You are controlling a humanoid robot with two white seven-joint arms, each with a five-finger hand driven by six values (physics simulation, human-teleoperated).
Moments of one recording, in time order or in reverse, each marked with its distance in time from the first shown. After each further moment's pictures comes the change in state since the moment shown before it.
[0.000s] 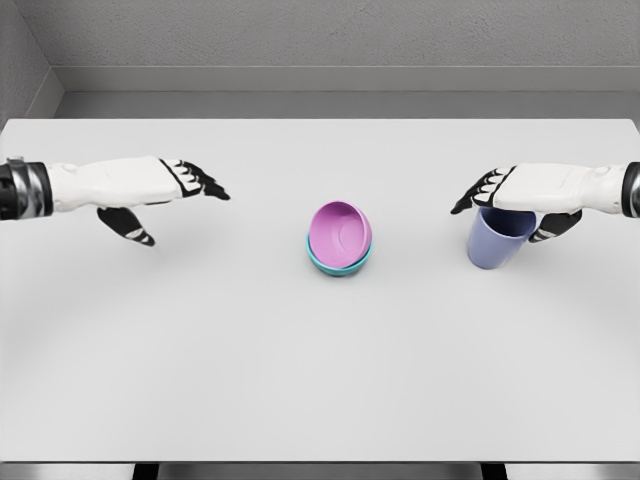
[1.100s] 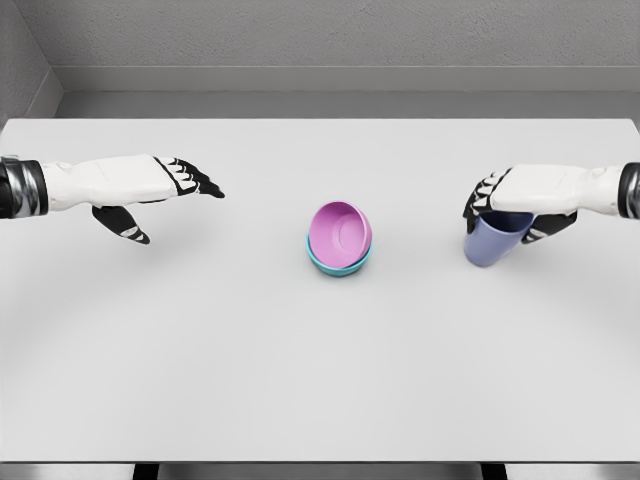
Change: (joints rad) left arm 0.000 0.006 0.005 0.002 -0.009 0.000 0.000; right arm -0.003 0.005 0.004 -0.001 -0.015 0.000 0.000
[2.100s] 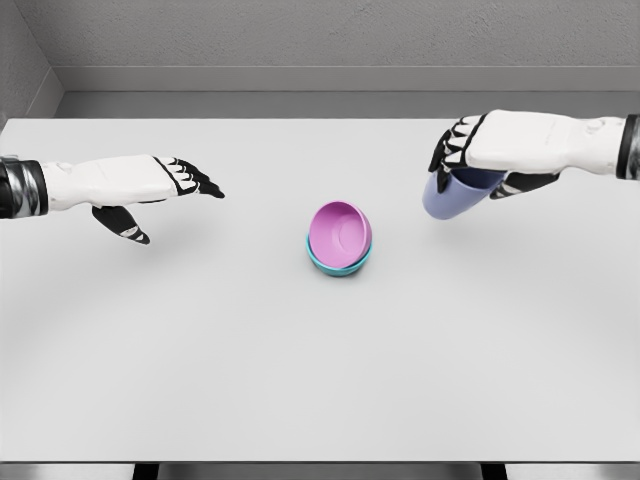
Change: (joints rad) left arm 0.000 0.000 0.000 0.000 0.000 0.000 0.000; right arm -0.051 0.028 -0.105 -0.165 -0.054 -0.001 0.001
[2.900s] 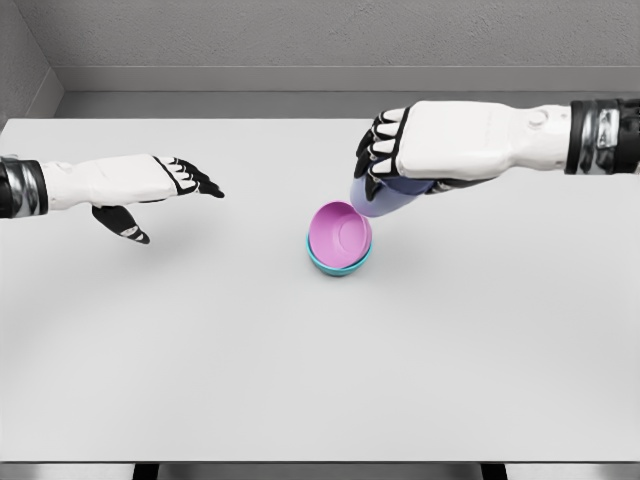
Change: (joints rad) left arm 0.000 0.000 0.001 0.000 0.000 0.000 0.000; right arm -0.094 0.090 0.041 -0.171 -0.001 0.000 0.000
